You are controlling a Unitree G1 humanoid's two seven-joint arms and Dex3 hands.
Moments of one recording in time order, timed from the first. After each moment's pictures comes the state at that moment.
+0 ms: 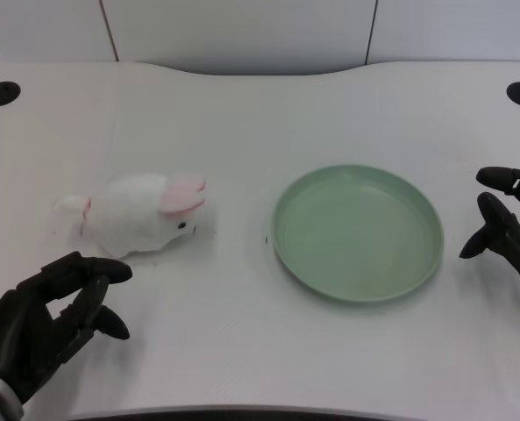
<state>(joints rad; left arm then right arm) -0.01 0.17 0.21 0.20 -0.35 0.07 -0.42 -0.62 -0.17 -0.34 1.25 0.22 -0.44 0.42</state>
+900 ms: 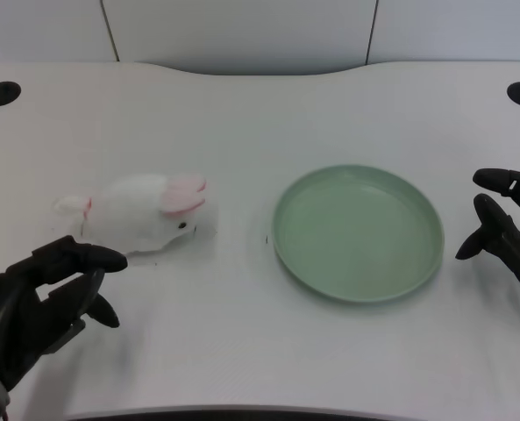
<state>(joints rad) 0.00 0.22 0.19 0.14 -0.27 -0.05 -0.44 -0.62 -0.15 -0.34 1.25 0.21 -0.45 0.41</state>
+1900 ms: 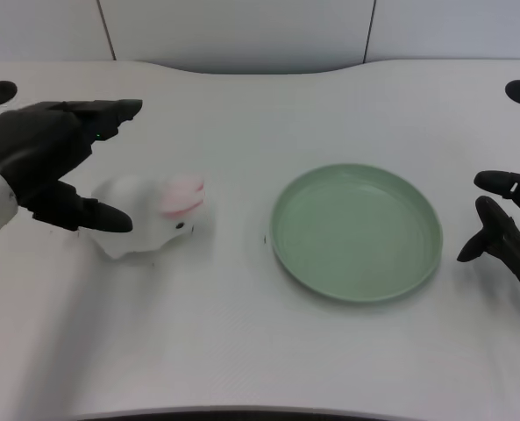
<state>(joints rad) -0.52 0.59 -0.18 0.22 0.59 -0.12 -0.39 -0.61 -0.16 -0.34 1.24 0.22 -0.44 0.41</state>
